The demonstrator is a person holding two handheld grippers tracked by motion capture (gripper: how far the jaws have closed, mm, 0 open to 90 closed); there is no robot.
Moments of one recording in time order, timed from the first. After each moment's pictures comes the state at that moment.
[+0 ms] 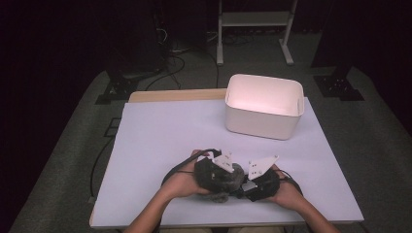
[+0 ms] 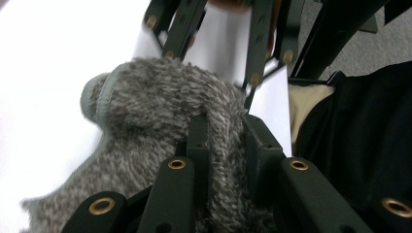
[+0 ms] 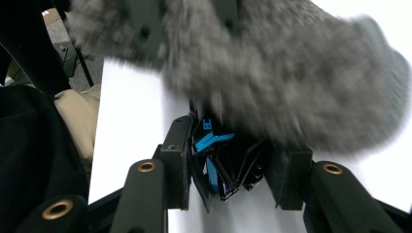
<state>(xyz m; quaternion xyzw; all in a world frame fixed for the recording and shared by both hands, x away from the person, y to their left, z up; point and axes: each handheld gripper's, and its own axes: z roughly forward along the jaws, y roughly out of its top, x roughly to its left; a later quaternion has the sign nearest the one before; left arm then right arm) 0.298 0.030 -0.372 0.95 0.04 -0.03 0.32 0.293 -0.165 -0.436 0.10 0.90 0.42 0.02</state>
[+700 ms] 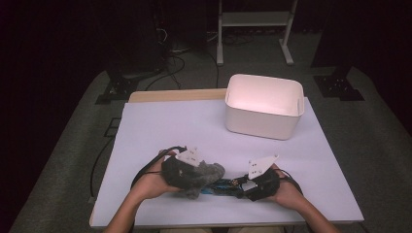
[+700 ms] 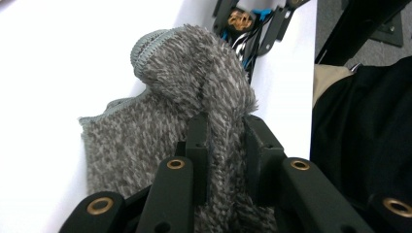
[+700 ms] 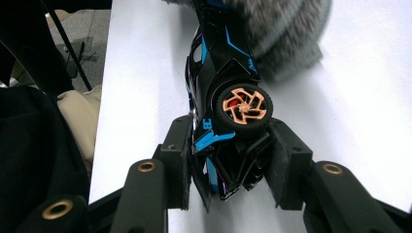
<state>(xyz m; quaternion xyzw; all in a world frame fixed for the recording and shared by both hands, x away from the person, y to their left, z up) 0.301 0.124 -0.370 0.94 0.12 0.00 0.32 0.294 -0.166 -0.437 0.10 0.90 0.42 0.01</state>
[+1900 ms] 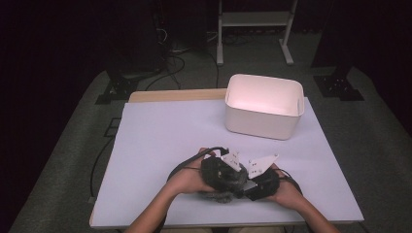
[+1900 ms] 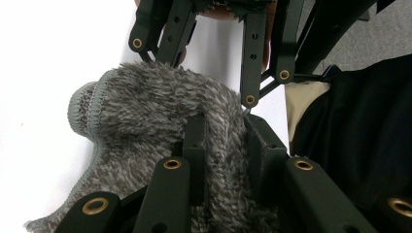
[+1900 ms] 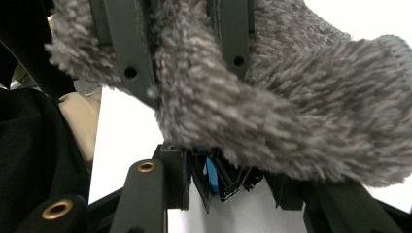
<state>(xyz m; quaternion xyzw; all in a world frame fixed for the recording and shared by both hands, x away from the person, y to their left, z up) 0.304 0.022 -0.370 0.95 0.03 -0.04 0.31 0.295 -0.166 -0.438 0.10 0.90 0.43 0.01</state>
